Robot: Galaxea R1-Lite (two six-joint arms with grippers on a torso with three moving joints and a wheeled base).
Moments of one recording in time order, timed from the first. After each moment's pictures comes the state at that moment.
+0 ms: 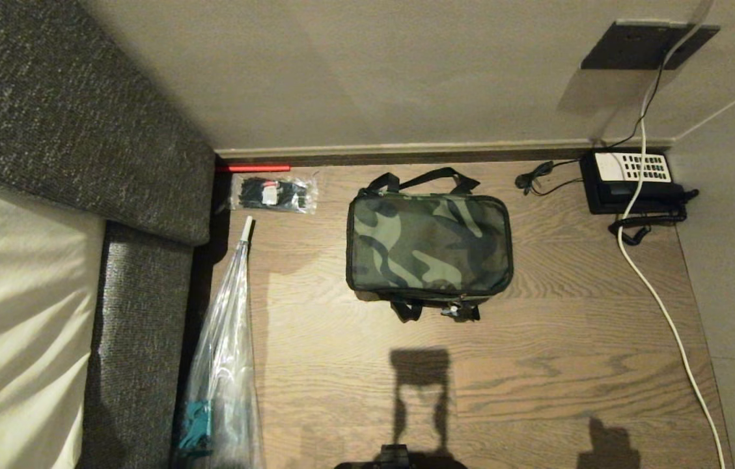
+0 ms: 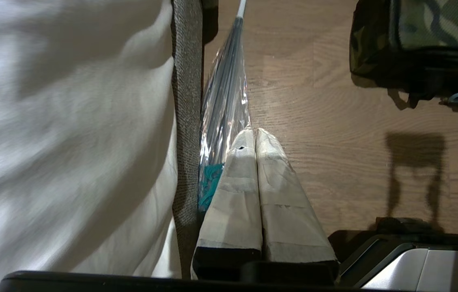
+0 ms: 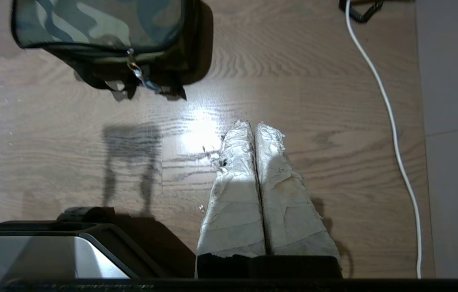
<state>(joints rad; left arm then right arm) 0.00 0.00 0.00 0.01 0.00 0.01 0.02 0.00 0.00 -0.03 0.00 0.01</state>
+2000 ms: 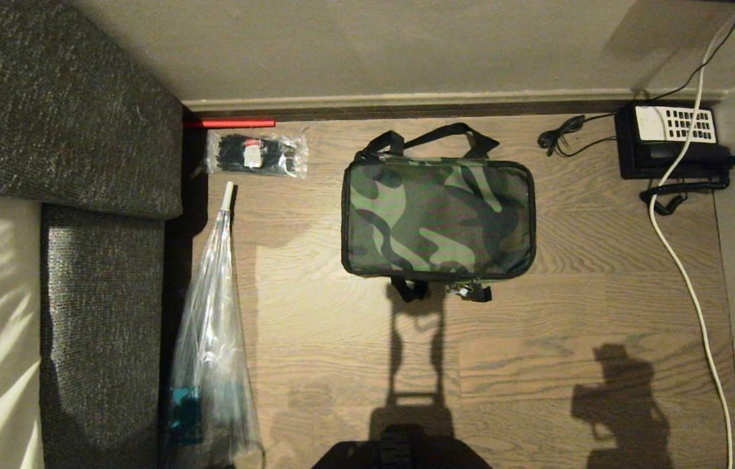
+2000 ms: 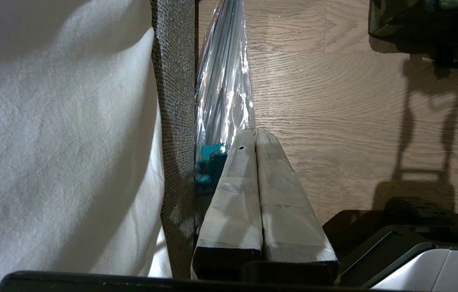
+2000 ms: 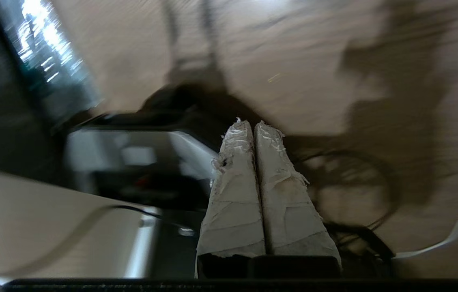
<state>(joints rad) 0.00 0.00 0.00 0.01 0.00 0.01 0.02 0.37 -0.62 0.68 0.25 0.18</state>
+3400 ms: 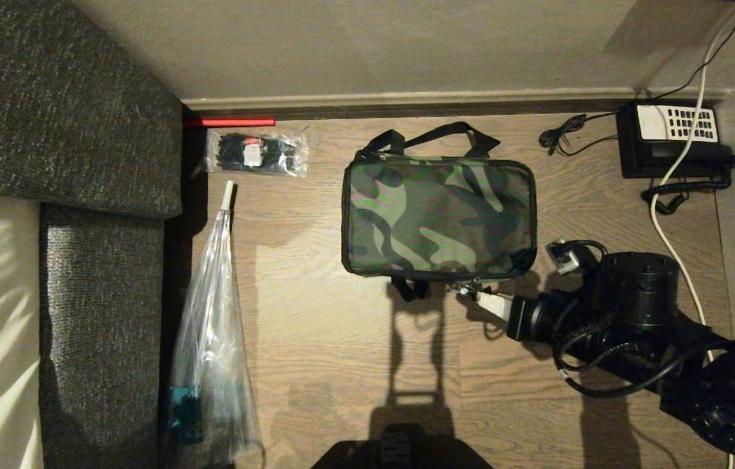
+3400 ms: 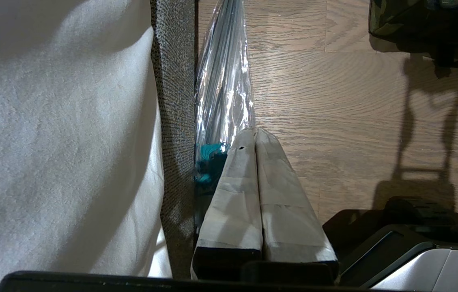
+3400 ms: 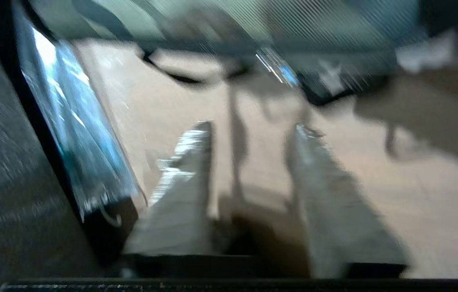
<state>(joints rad) 0.00 0.00 0.00 0.01 0.00 0.01 0.42 1.87 -0.52 -1.09 0.12 0.33</state>
